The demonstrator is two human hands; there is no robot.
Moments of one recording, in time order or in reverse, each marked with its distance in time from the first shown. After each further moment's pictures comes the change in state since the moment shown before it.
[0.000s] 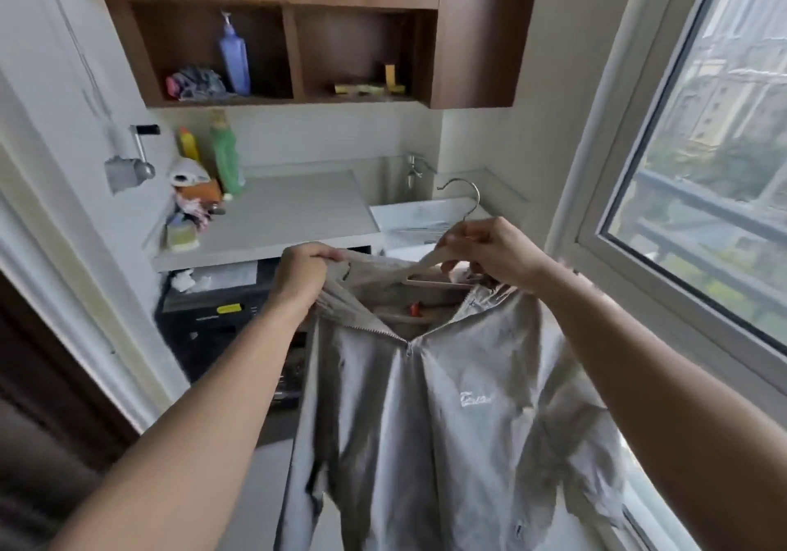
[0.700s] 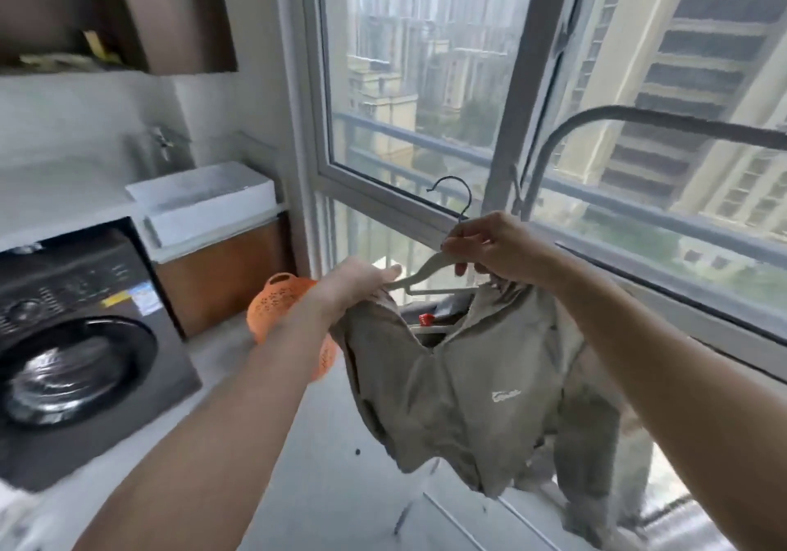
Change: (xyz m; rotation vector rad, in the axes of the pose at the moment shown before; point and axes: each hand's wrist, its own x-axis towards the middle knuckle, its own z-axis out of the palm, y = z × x) left_hand -0.481 0.110 0.203 0.252 -0.929 0.125; right_hand -0.571 -0.055 -0.148 -0.256 0.318 0.369
